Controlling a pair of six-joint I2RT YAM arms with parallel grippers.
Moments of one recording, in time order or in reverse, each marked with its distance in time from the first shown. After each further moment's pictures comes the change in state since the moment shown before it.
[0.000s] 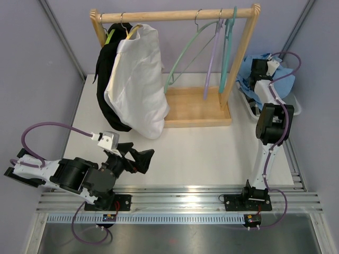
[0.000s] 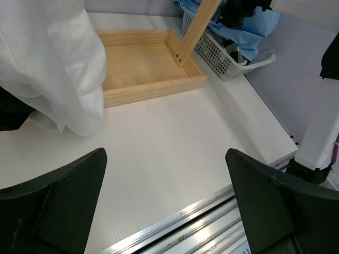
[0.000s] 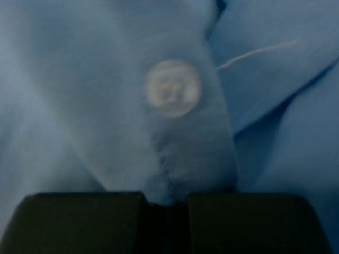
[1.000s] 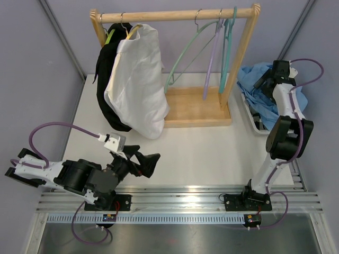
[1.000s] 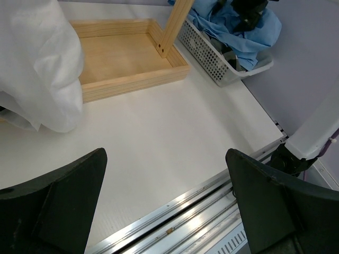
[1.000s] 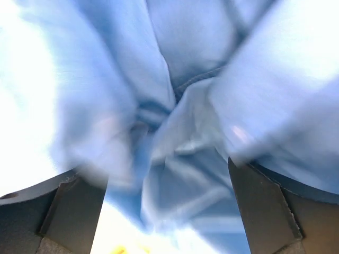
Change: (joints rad) left arm 0.000 0.017 -0.029 0.103 0.077 0.043; right arm -0.125 -0.236 -0.161 -0.302 -0.286 0.103
